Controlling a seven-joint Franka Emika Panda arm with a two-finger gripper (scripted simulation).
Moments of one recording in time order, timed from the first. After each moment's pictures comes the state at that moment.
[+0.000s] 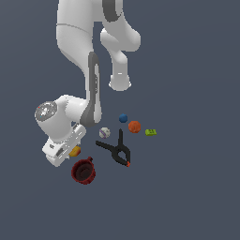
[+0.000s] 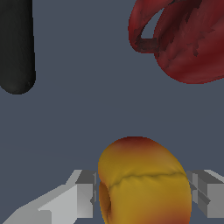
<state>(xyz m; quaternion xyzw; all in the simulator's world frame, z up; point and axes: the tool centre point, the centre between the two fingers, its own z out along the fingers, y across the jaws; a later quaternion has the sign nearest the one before) 0.046 -0.229 0.045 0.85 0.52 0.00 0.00</state>
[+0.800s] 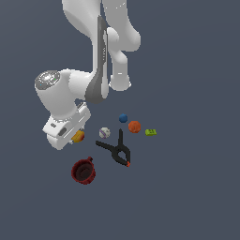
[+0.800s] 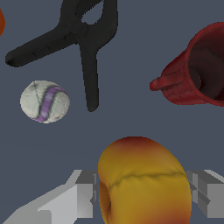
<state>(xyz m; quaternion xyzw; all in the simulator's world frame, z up) 0.013 -0.195 0.134 0.85 0.52 0.00 0.00</state>
